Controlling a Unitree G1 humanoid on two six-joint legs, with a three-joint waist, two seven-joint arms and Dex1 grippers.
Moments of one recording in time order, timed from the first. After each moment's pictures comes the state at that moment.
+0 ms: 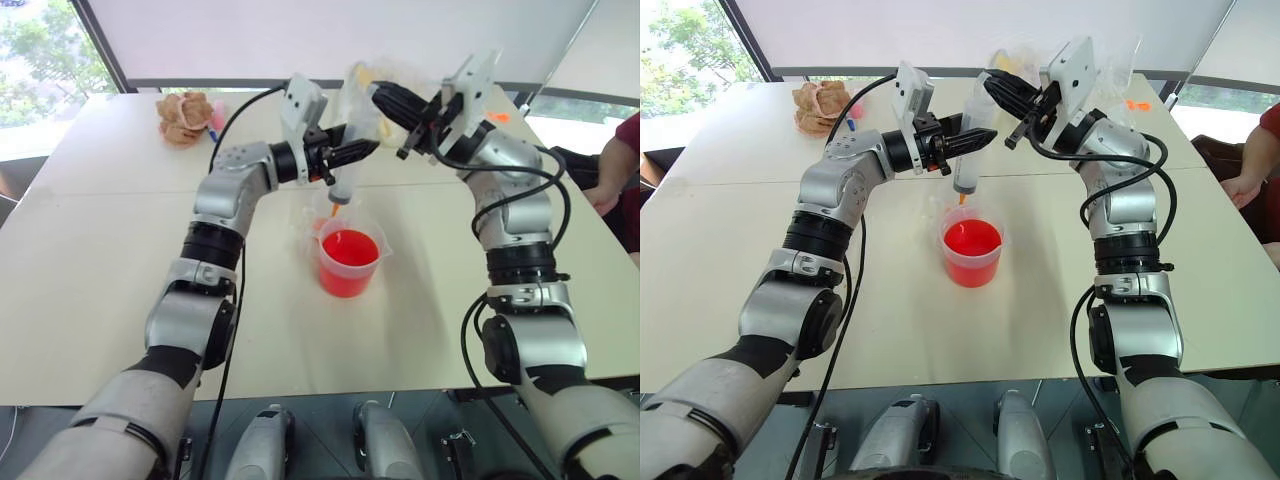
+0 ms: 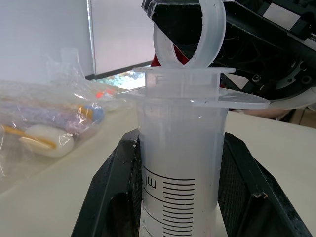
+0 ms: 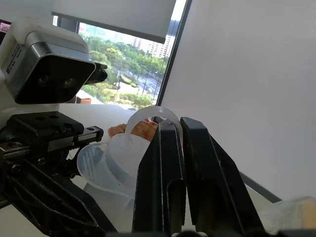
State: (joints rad) left arm -1.14 0.18 0.01 0.61 -0.29 0.32 -0.93; right arm -0.99 -0.38 -0.08 0.41 0.27 0.02 0.87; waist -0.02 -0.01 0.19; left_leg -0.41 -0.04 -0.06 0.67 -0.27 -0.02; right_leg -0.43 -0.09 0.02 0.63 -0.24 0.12
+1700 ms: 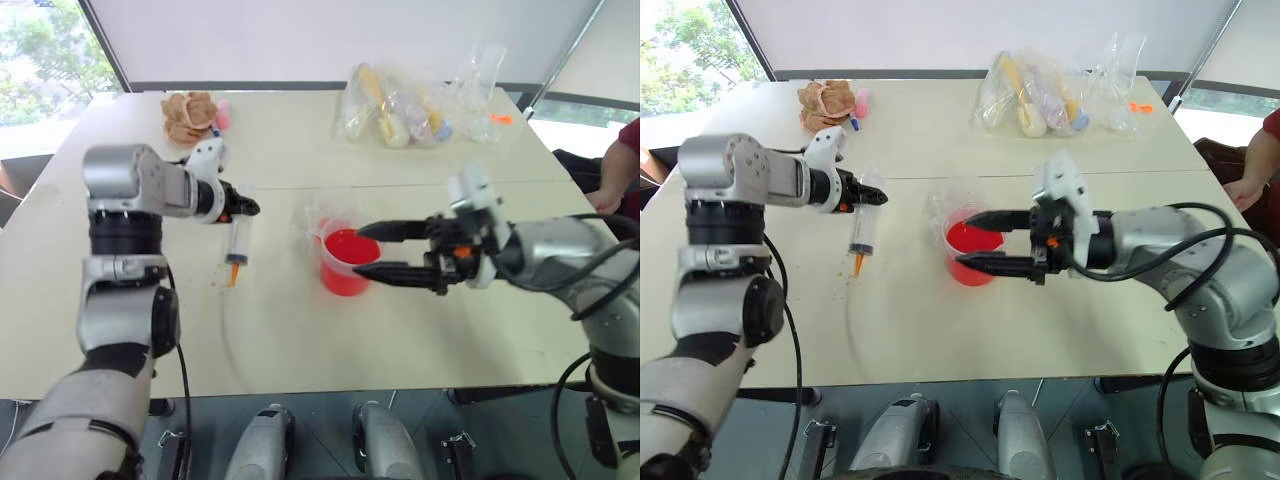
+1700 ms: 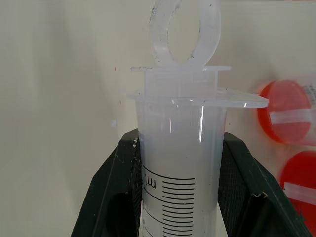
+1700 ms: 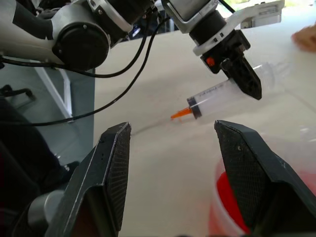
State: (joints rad) left arm -1.04 0.41 0.19 0.33 -0.34 1.60 -0.32; right arm -0.52 -0.78 -0.03 -0.53 0.90 0.87 0.89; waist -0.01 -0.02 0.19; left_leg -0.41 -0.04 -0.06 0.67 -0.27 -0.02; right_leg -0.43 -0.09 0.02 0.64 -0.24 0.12
